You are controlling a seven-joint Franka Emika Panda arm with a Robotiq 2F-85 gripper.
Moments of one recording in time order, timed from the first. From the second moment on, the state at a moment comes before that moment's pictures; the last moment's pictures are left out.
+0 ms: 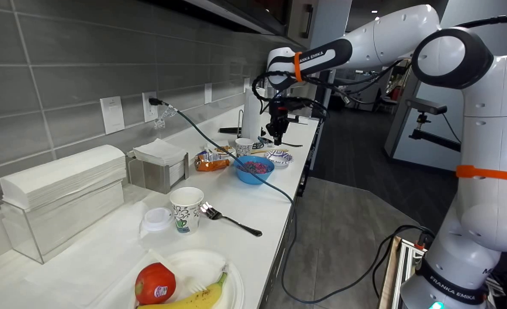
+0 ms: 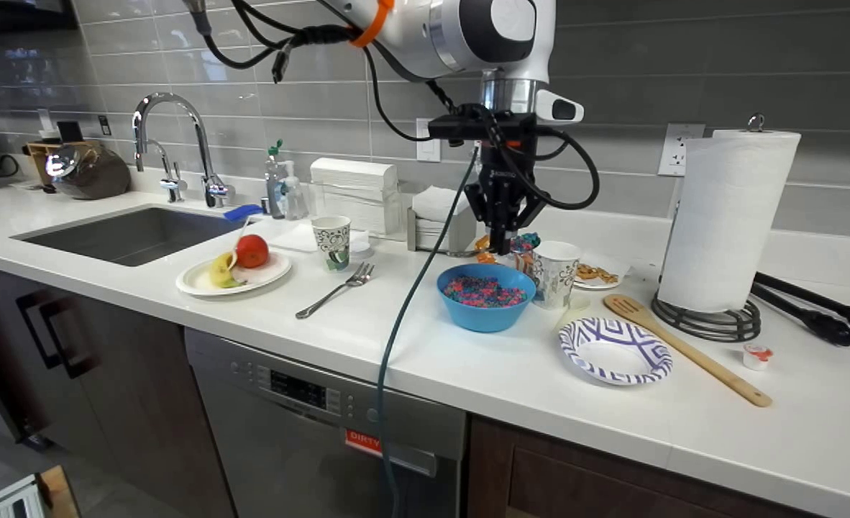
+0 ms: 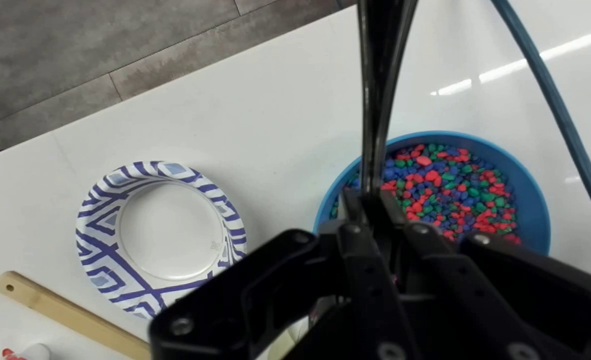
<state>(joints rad) -0.11 0.29 -0.08 -1.66 -0.07 1.86 -0.10</state>
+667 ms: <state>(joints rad) -0.11 0.42 -0.09 -1.50 -0.15 1.87 -0.10</state>
